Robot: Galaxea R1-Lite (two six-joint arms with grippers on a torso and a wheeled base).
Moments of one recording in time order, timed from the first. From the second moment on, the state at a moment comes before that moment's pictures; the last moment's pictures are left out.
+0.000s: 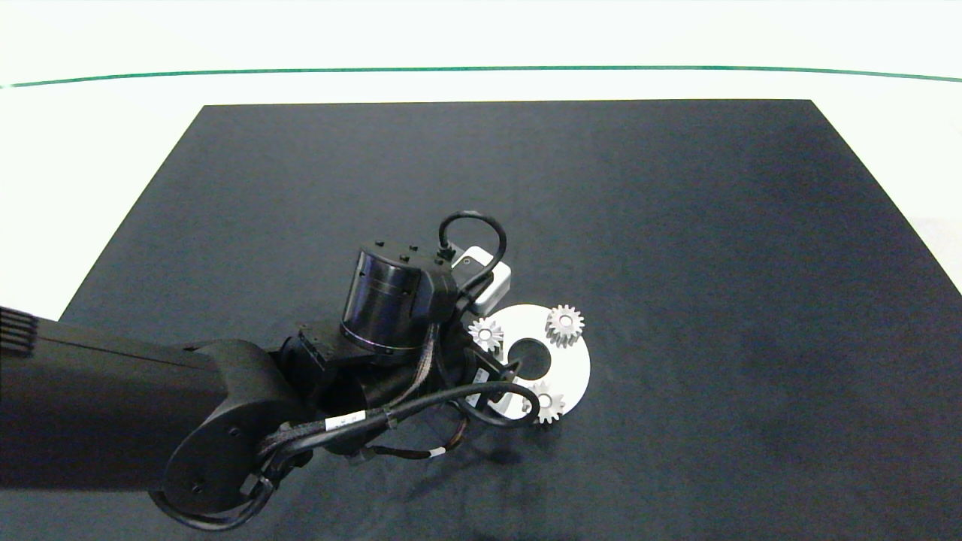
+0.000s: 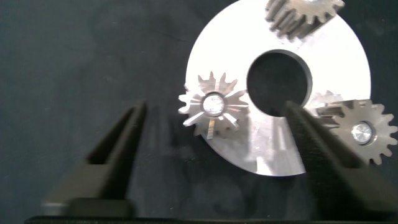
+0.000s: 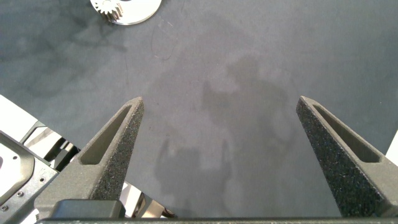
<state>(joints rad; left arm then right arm) -0.79 1.78 -0.97 -0.37 0.24 0.20 0.53 0.60 -0.91 0.60 -0.14 -0.30</state>
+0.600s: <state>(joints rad) -0.61 1.33 -0.95 -0.07 0.24 0.18 0.51 0.62 -0.91 0.56 -0.18 -0.30</state>
